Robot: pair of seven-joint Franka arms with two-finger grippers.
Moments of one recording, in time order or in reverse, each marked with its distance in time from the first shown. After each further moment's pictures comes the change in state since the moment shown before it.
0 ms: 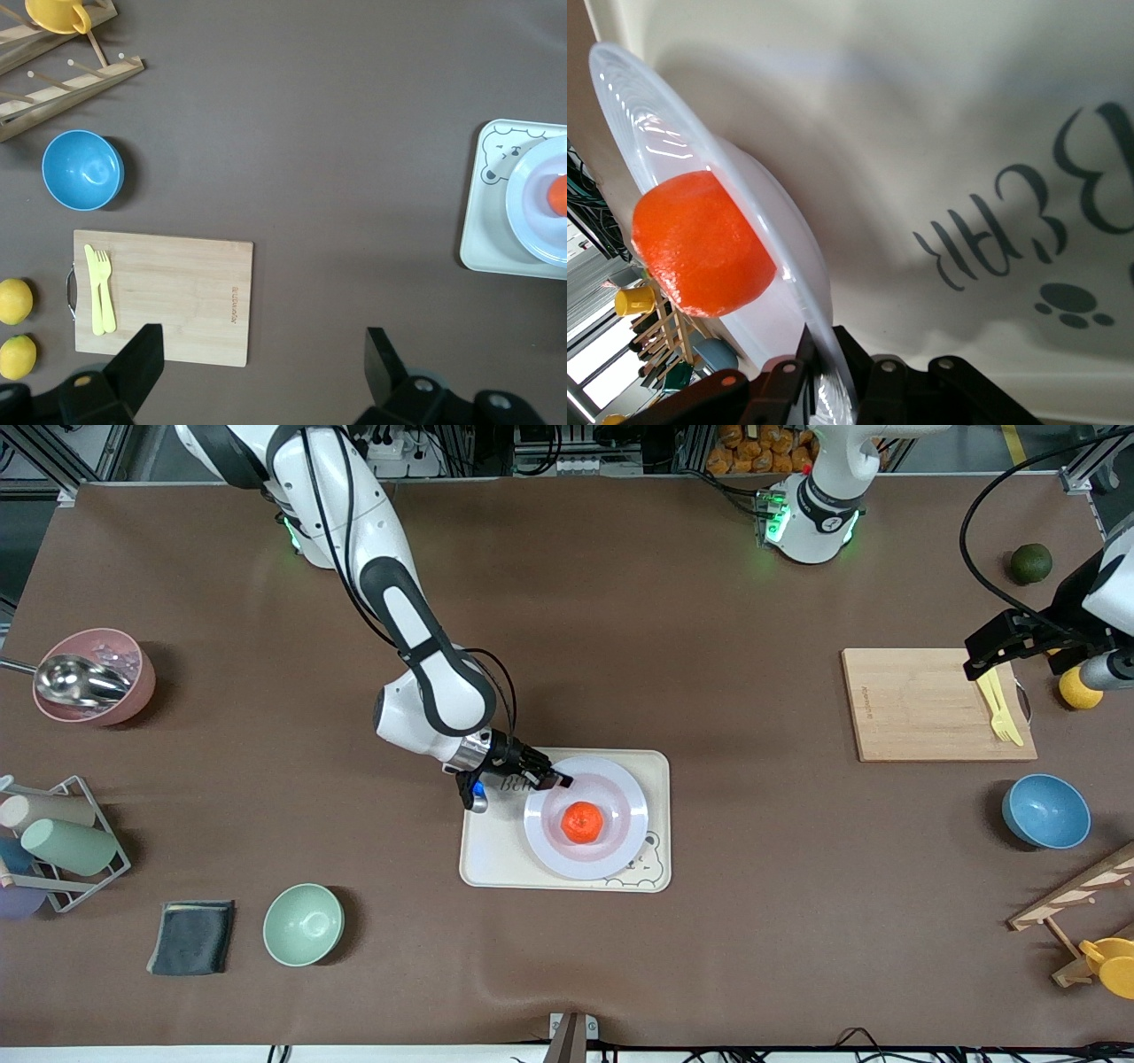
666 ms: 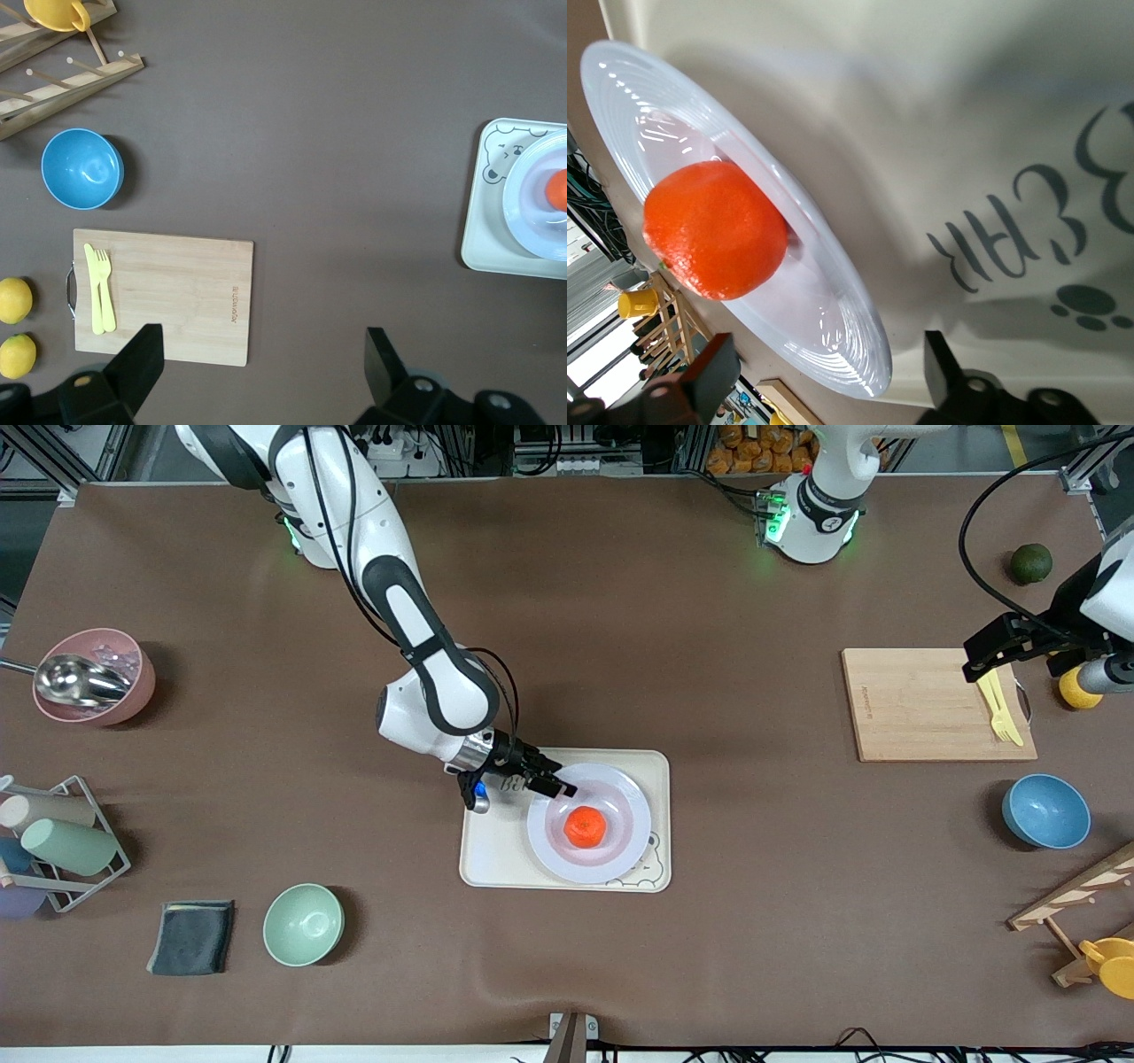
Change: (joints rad) left arm 0.001 0.003 0.001 -0.001 0.000 0.000 0.000; right arm 0.004 0.001 -0.002 0.010 0.002 0.019 0.002
